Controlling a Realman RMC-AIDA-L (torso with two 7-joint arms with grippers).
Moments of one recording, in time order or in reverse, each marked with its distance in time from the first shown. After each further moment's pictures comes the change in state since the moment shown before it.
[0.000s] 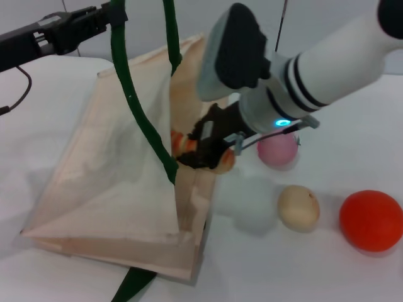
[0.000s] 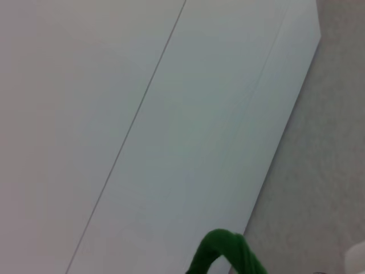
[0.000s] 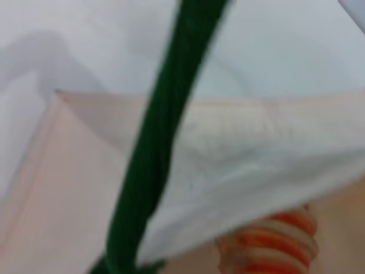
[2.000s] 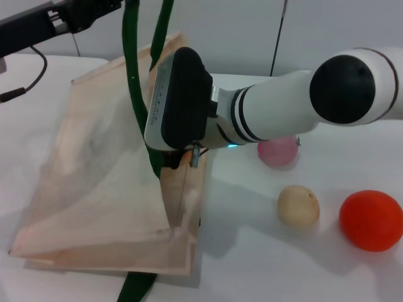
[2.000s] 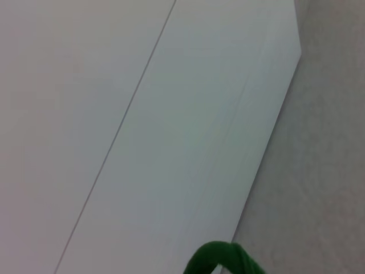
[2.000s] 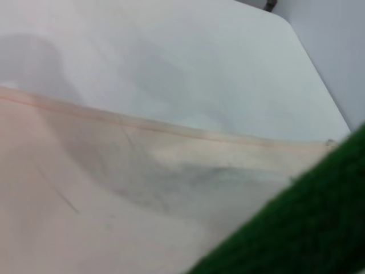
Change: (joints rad) left arm -0.057 0.008 0.003 -0.052 -0.030 0.009 0.011; right arm 0.052 0.015 -0.480 0.042 0.223 -0.520 -0.041
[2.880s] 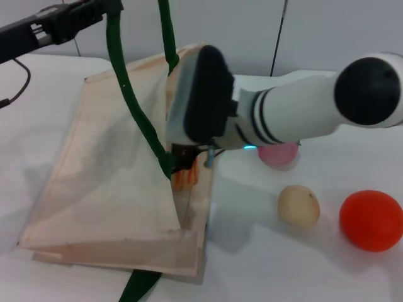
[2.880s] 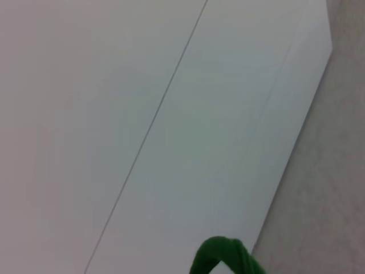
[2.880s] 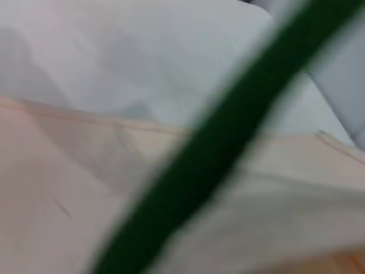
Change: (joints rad) left arm 0.048 0.014 0.000 0.000 0.007 0.028 0.001; right arm -0.078 -0.024 0.058 -0.039 -0.013 0.028 0.000
